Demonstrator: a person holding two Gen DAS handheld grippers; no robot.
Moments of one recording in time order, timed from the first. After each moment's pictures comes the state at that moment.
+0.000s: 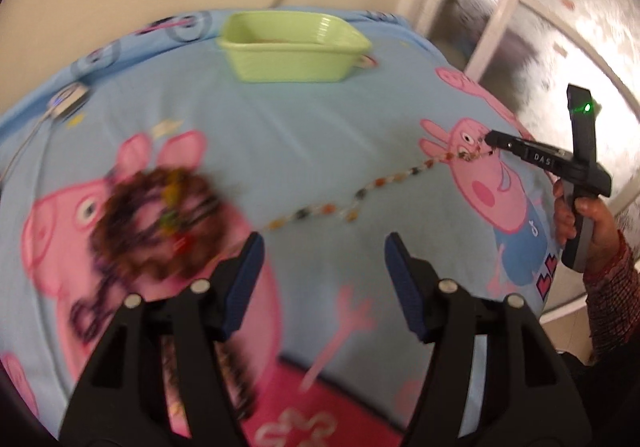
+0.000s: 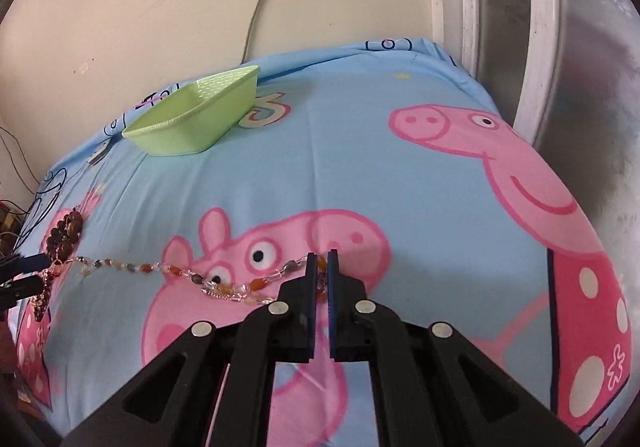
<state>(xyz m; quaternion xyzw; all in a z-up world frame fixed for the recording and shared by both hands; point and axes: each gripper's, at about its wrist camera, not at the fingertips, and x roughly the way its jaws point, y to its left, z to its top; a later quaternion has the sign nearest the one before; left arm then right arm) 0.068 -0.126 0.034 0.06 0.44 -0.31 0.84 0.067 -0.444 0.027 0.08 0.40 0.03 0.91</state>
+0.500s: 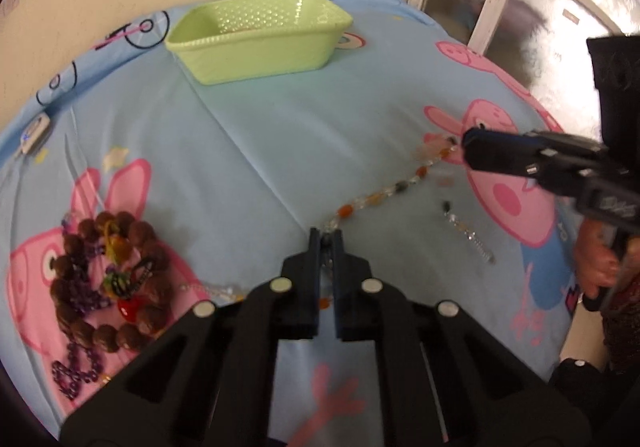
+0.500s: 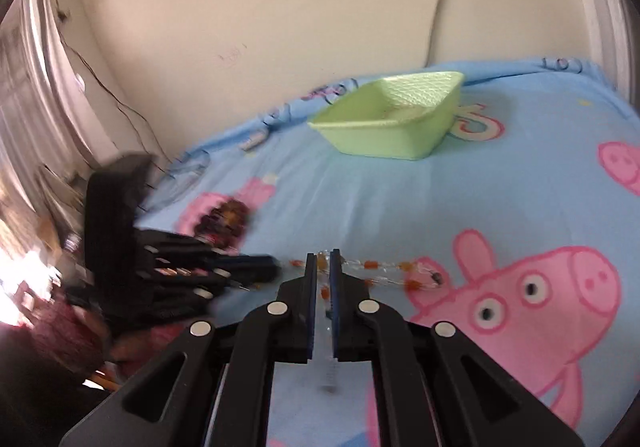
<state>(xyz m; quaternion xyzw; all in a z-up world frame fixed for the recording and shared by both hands) 0.086 -0.165 0.015 0.09 0.45 -0.31 0.83 0.082 -0.352 0.039 0.10 0.38 0.24 0.89</state>
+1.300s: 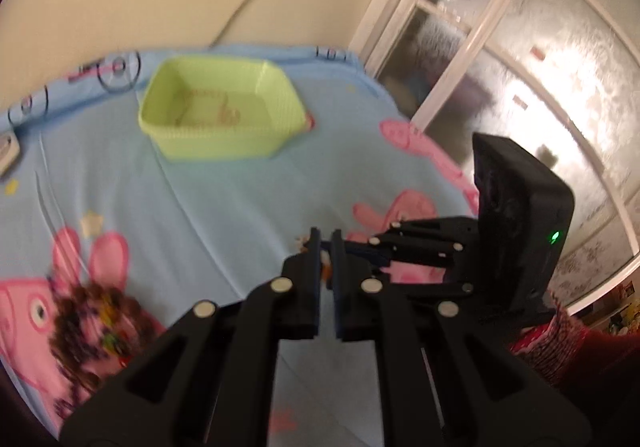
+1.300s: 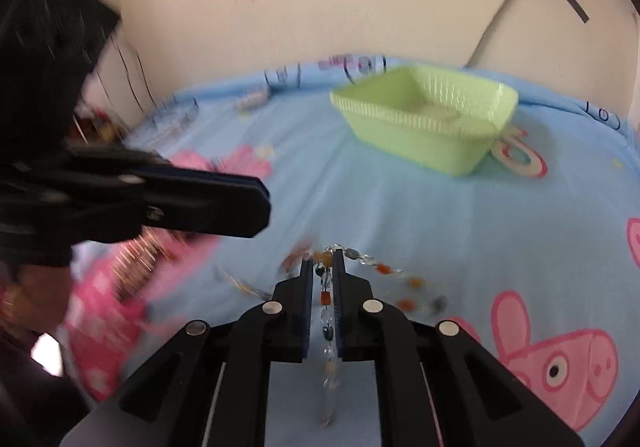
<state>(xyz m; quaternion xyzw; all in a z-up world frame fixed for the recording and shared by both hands) 0.117 -0.166 0.096 -0.02 0.41 -0.39 0.82 0.119 -0.299 0.054 0.04 0.38 0.28 0.88</state>
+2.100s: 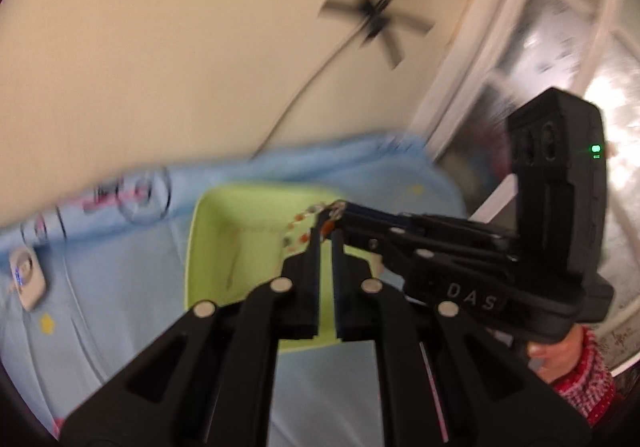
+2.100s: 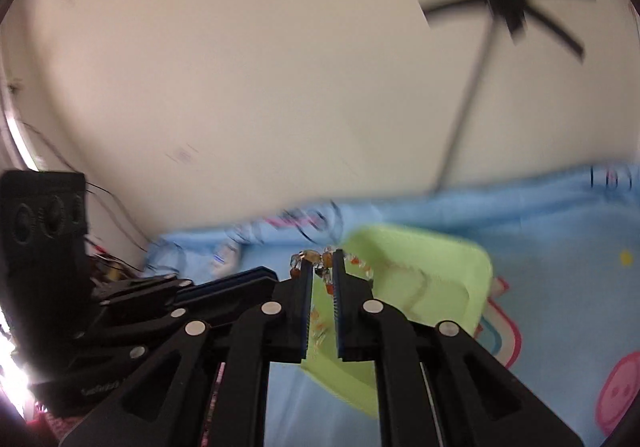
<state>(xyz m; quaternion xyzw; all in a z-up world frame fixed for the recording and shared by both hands) 0.270 -0.199 0.128 -0.02 0.41 -0.30 0.86 0.298 -0.330 0.094 0.14 0.40 0.22 0.88</state>
